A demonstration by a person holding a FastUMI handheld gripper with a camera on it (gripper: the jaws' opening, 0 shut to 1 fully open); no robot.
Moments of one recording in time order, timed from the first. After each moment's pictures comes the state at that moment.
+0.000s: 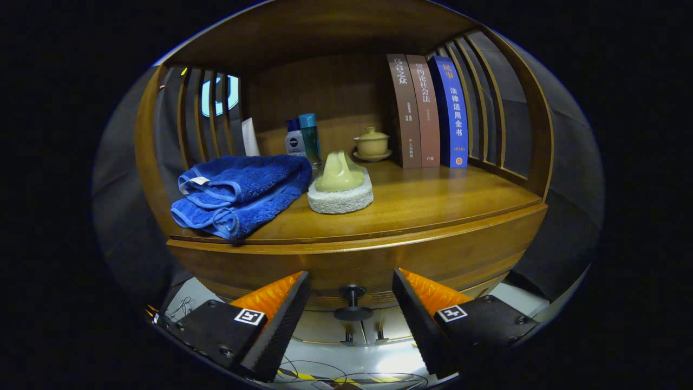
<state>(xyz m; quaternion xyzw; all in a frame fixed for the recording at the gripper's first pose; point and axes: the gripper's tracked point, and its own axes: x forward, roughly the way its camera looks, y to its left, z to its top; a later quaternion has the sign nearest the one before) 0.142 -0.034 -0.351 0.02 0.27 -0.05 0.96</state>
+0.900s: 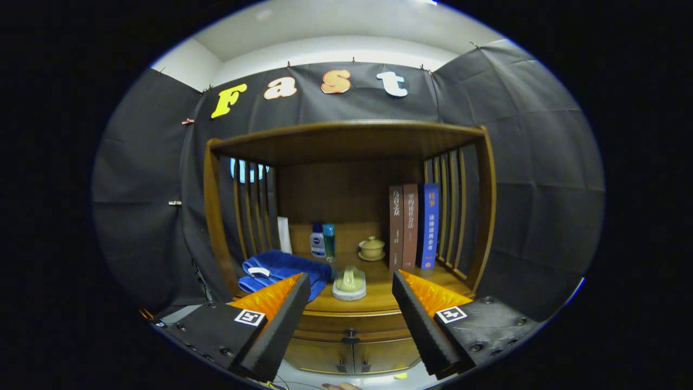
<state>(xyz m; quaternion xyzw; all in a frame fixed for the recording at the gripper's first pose) 0.069 -0.017 -0.106 -0.02 0.08 -0.04 1.00</state>
